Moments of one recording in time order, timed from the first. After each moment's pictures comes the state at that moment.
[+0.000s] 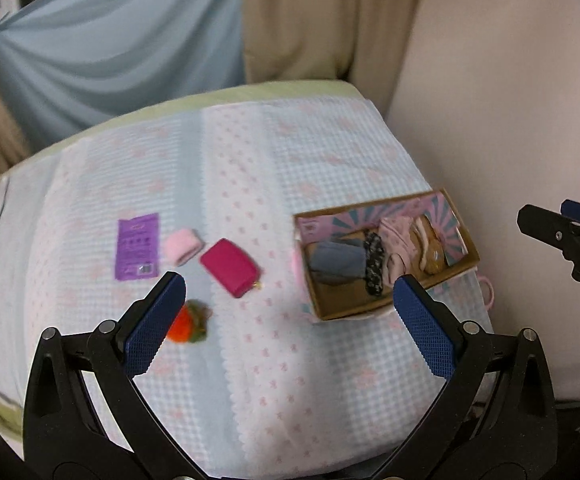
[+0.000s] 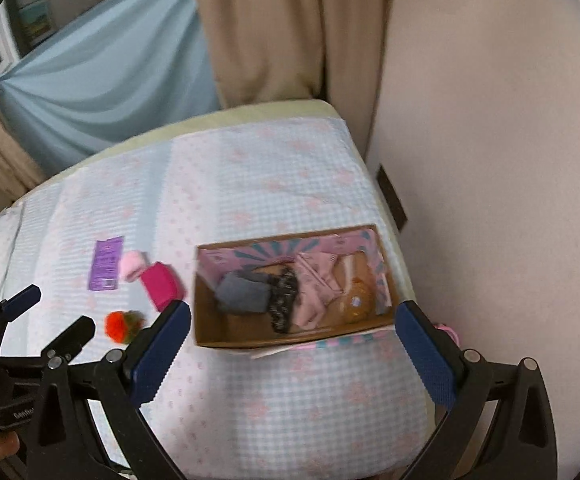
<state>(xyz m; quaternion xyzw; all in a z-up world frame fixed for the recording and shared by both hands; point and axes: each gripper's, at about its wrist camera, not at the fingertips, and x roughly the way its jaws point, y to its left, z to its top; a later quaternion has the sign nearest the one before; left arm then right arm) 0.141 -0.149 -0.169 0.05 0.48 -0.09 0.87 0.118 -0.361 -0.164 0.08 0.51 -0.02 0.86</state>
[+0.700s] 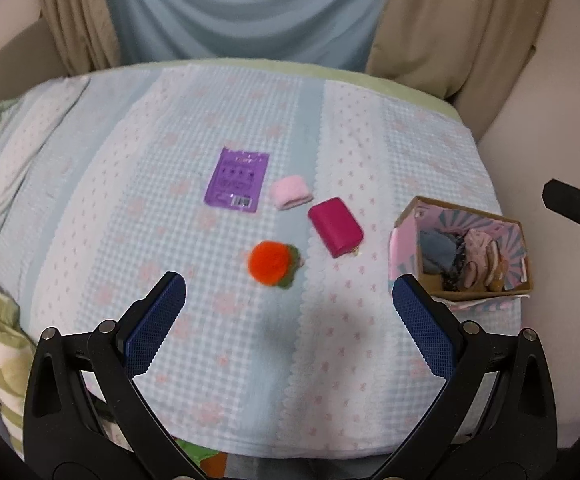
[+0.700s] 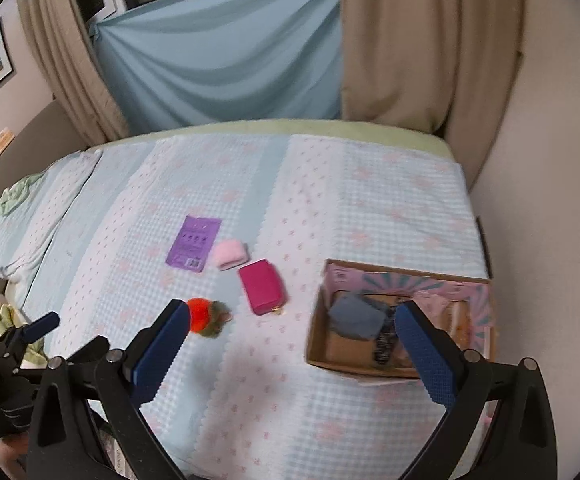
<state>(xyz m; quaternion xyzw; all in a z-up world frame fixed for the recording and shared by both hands) 0.095 0.004 -0.205 -0.05 0.49 0.06 0.87 0.135 -0.227 -0.155 0.03 0.47 0.14 0.87</state>
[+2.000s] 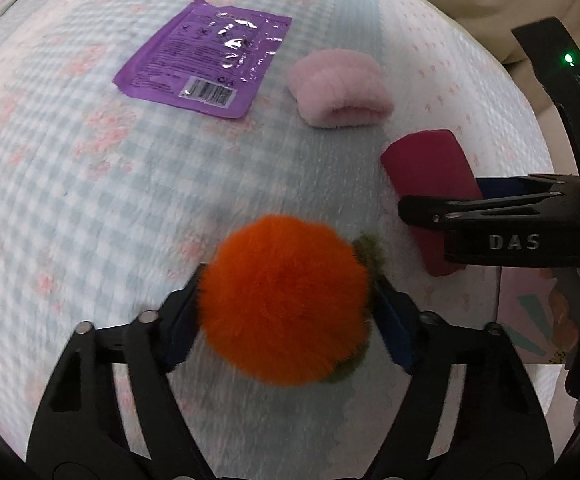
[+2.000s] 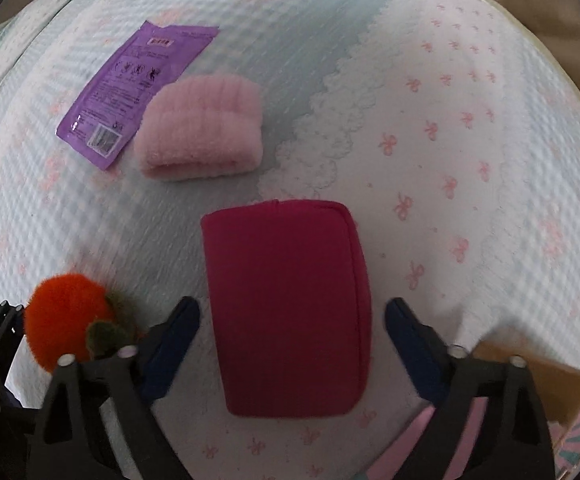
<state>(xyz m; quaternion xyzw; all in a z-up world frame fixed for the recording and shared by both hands) 0.217 0.059 -0.490 -0.15 0.57 0.03 0.81 0.305 -0.053 -0.485 -0.14 0.64 0.23 0.72</state>
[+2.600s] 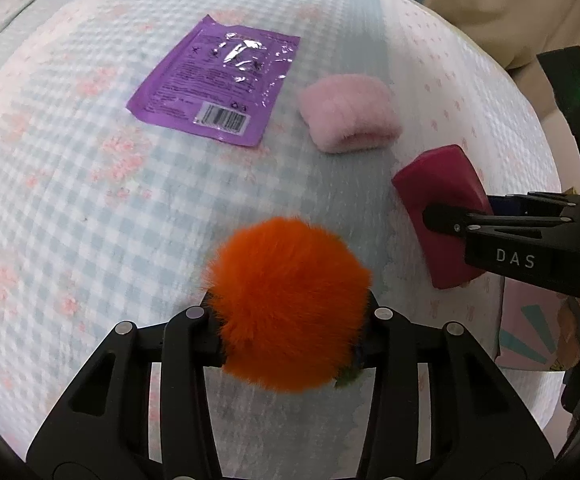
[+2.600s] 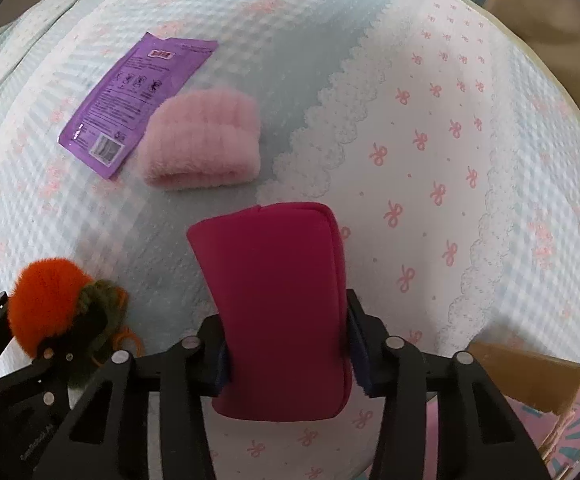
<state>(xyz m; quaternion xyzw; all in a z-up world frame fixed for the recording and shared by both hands) 0.229 0.067 -0.482 -0.13 0.55 0.05 0.82 0.298 -0.051 -0.477 -0.14 0.62 0.22 0.74</state>
